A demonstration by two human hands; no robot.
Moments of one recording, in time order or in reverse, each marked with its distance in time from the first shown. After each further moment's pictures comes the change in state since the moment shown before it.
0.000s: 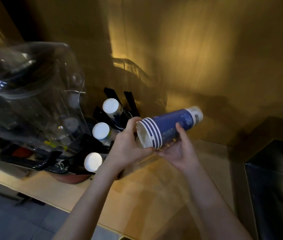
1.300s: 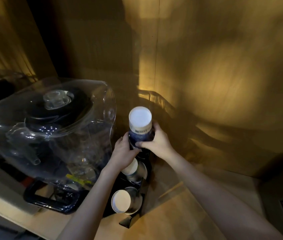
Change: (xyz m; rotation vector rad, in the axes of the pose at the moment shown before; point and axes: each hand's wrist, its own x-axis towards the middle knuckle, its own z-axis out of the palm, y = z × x) left_hand 0.083 -0.092 -0.080 0.039 0.000 -0.233; right_hand 0.126 0.030 0.127 -1.358 0.011 -0.570
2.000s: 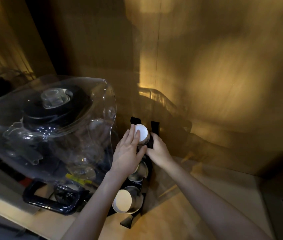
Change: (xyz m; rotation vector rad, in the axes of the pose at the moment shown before) left_hand -0.006 -0.007 0.016 0.394 0.071 0.232; right_hand -0.005 0.035 0.020 -0.131 -0.010 0.076
